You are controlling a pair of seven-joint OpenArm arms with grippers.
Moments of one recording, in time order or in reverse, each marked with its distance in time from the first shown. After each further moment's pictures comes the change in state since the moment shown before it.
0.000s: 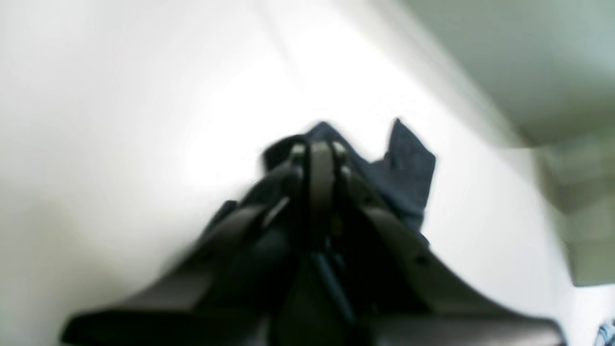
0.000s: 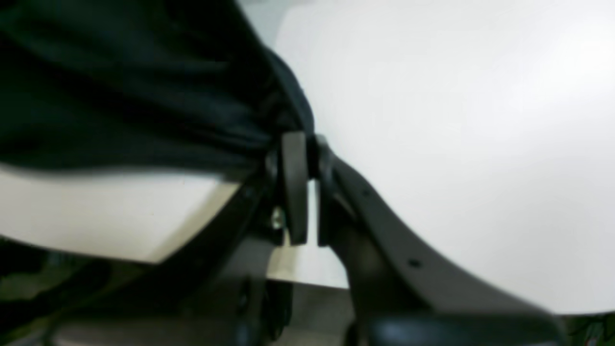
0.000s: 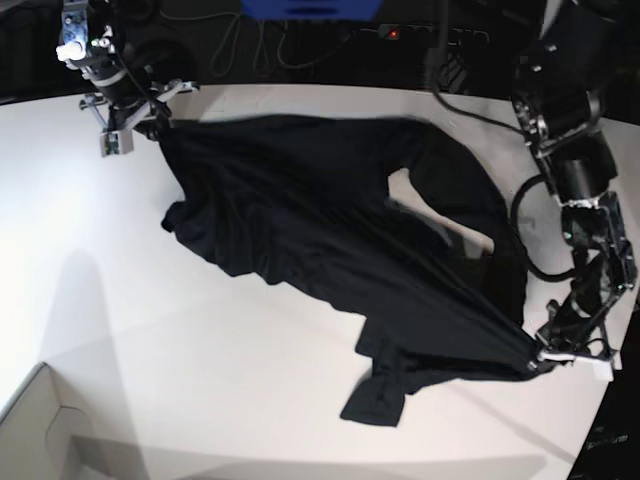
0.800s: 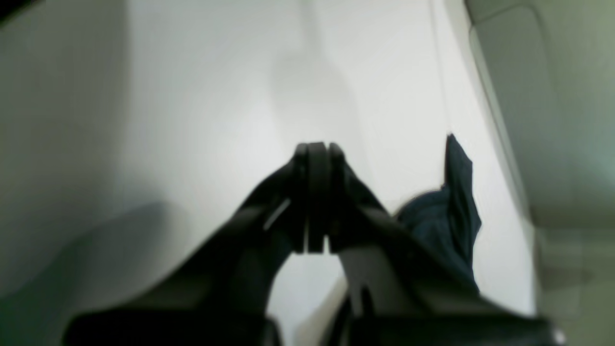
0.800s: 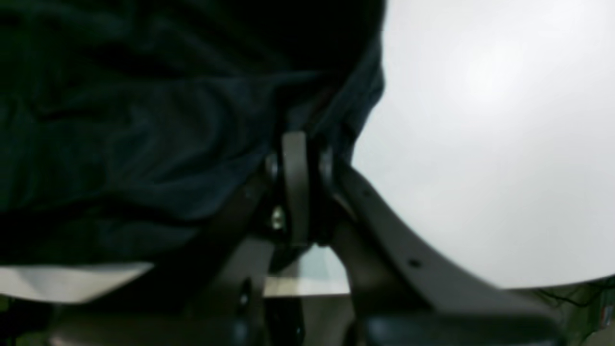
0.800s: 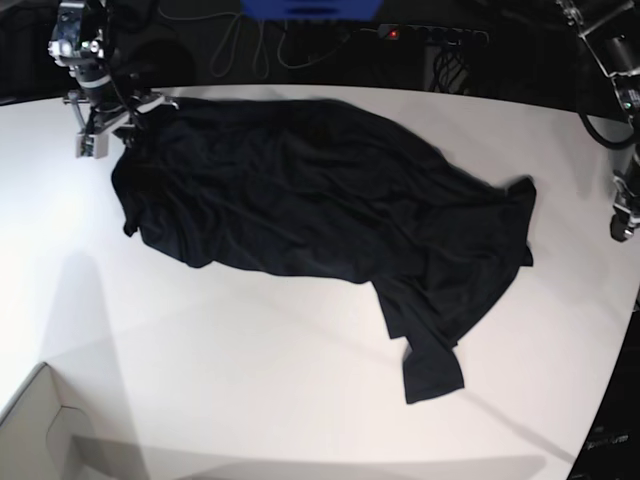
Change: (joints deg) left arm 27.2 -7.4 -15.4 2.9 -24.5 0.2 0.6; right arm 1.5 -5.1 6.8 0.0 -0.7 -0.2 -0.5
